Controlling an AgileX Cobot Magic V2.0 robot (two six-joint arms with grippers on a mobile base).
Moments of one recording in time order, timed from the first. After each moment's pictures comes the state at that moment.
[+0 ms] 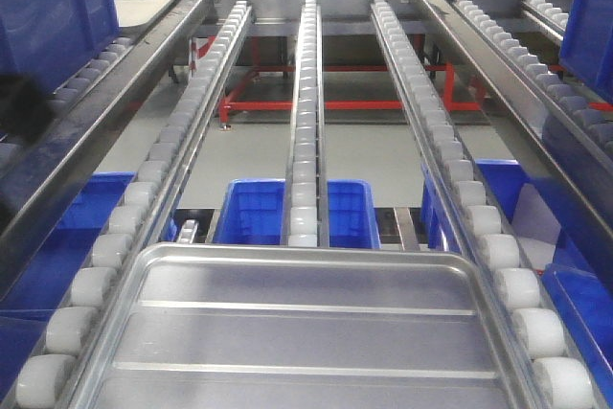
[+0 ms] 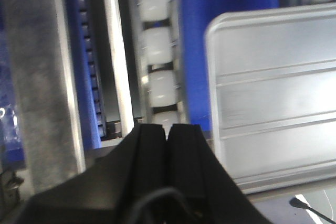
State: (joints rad) left arm -0.80 1.19 -0.76 0.27 0.75 -0.68; right arm 0.08 1.02 -0.67 0.13 0.63 0.14
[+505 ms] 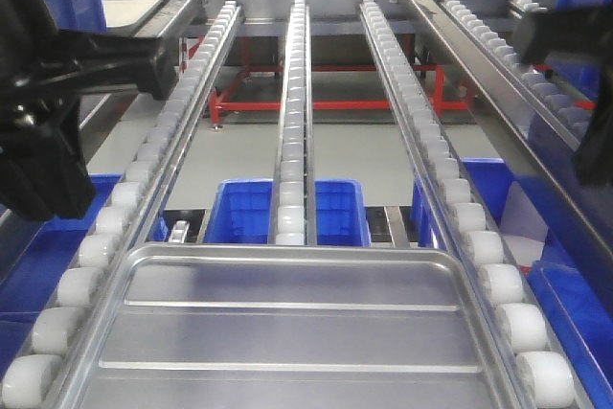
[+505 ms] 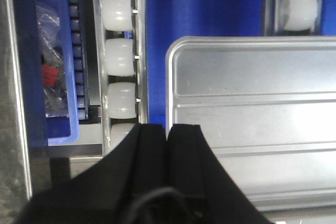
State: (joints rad) left arm -0.82 1.35 -0.90 0.26 0.81 -0.84; right arm 0.51 1.22 -0.76 -0.27 0.70 0.82
